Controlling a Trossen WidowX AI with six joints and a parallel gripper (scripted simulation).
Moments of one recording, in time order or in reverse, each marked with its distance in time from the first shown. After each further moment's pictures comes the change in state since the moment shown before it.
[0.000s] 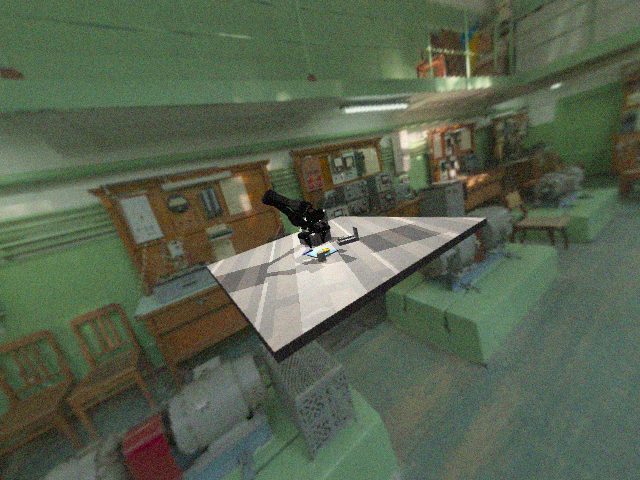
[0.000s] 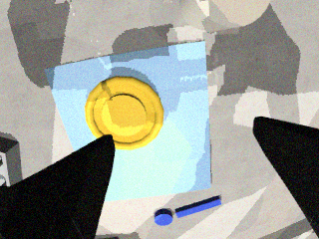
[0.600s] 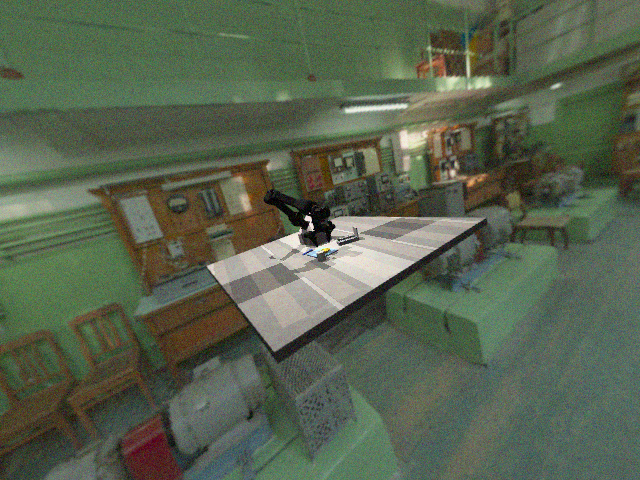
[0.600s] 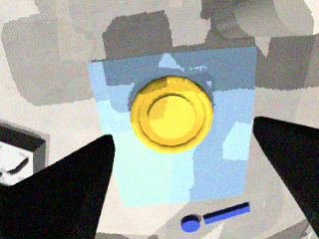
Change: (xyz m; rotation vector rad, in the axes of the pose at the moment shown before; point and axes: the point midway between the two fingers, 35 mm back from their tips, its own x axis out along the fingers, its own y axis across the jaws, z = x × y) arm 0.007 0.037 0.002 -0.040 -0.022 0.014
